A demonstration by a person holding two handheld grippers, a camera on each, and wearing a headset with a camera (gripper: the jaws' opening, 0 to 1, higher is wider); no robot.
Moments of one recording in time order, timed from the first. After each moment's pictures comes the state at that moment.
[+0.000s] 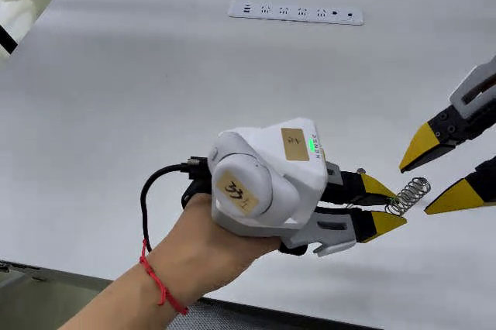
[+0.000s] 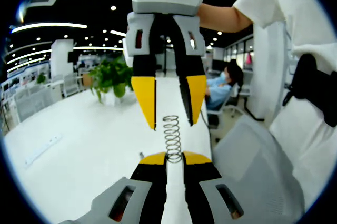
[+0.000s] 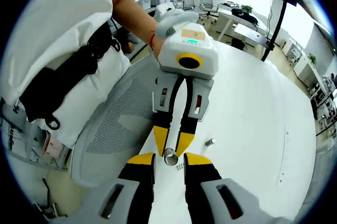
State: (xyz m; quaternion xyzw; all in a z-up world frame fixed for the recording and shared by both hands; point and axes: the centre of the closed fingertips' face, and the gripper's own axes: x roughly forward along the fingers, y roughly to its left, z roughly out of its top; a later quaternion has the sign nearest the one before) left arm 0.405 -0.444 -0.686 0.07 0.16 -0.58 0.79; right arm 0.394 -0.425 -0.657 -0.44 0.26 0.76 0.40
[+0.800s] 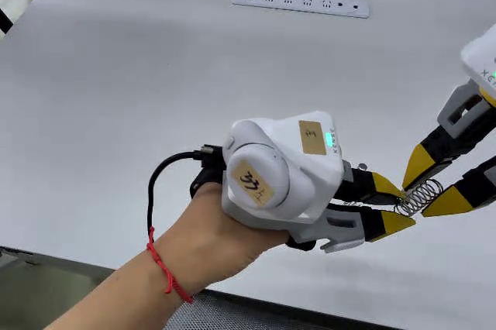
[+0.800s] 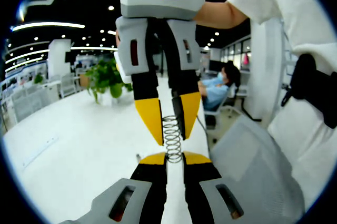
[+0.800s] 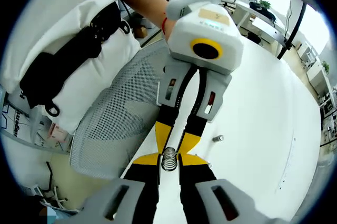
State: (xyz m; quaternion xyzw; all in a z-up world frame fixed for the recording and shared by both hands) left arm 0.403 -0.448 -0.687 0.07 0.15 -0.59 0.79; right arm 0.392 -0.429 -0.671 -0.47 0.27 0.76 0.35
